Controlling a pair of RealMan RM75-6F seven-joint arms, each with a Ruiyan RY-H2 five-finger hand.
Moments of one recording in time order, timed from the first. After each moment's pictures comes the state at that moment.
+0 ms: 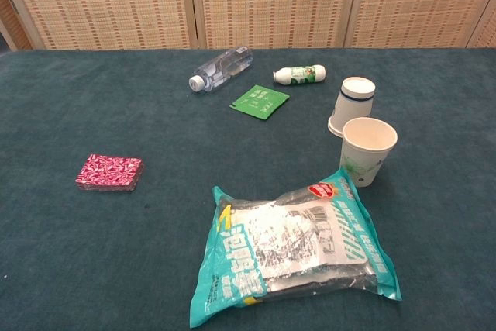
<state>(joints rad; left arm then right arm) -0.14 -1.19 0.00 -1.57 1.47 1.39 0.20 0.07 -1.12 0.02 -1.55 -1.63 1.54 0.02</state>
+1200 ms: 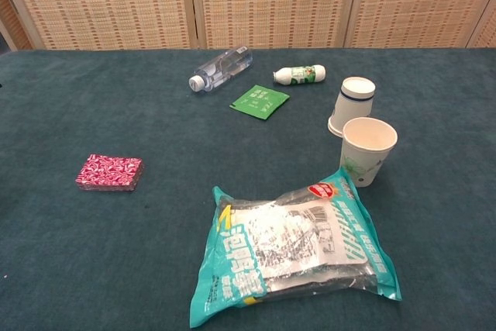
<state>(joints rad) -0.28 -1.24 -0.08 -1.56 1.45 1.27 0.33 0.02 -1.15 0.06 -1.51 -1.67 1.72 0.09</state>
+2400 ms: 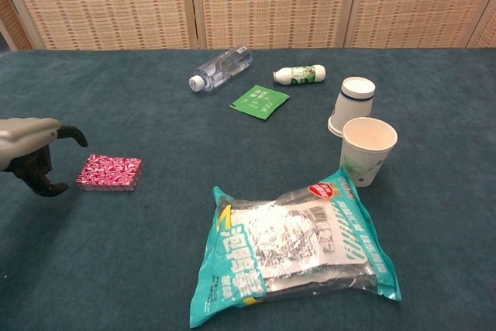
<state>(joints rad) -0.60 -1.55 -0.20 -1.75 0.56 1.29 0.91 0.03 -1.13 0.05 -1.52 -1.67 1.68 0.10</state>
